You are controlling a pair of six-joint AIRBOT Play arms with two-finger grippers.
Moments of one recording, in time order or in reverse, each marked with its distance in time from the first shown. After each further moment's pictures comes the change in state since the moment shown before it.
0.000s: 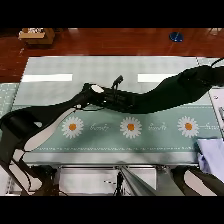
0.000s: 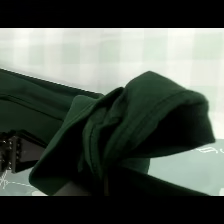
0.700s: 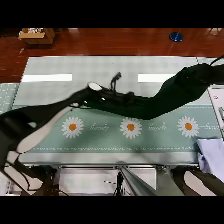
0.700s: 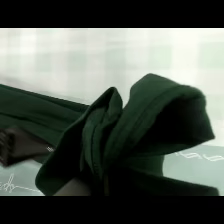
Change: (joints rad) left arm 0.086 0.091 -0.005 0.033 -0.018 0.010; right arm 0.054 0.007 0.000 0.009 -0.036 0.014
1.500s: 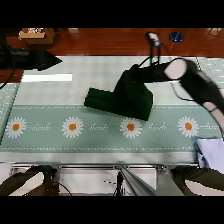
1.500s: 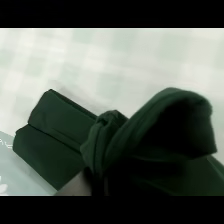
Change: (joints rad) left arm 0.639 0.675 -0.006 0.530 -0.341 -0.120; right arm 0.633 -0.336 0.000 -0.065 -0.594 0.181
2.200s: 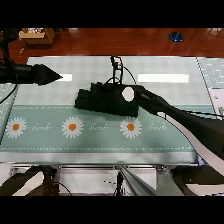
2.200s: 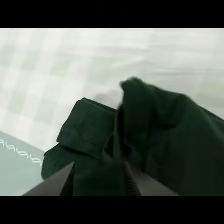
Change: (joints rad) left arm 0.028 0.047 -0.133 0.011 -0.089 0.005; right arm 0.253 -0.211 0.000 0.134 -0.391 0.084
